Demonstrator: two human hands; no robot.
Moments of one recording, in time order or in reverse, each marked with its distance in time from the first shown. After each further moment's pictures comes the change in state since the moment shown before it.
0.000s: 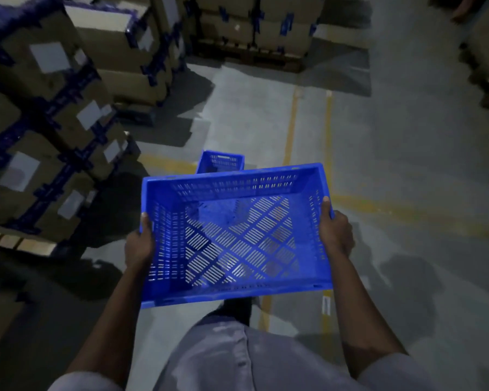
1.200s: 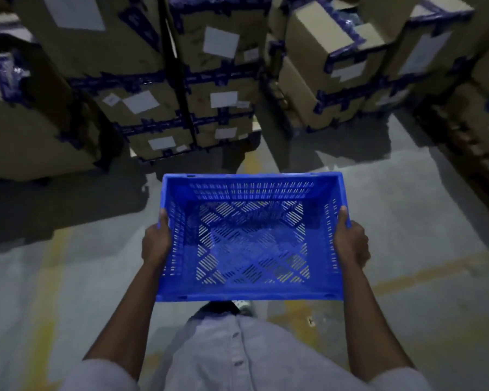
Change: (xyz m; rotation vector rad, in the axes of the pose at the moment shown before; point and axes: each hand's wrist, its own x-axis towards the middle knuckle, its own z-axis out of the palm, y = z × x) left_hand 0.118 0.285 0.245 -0.306 0.675 -0.703; right_hand 0.460 -0.497 0.226 -0.334 -0.565 -0.749
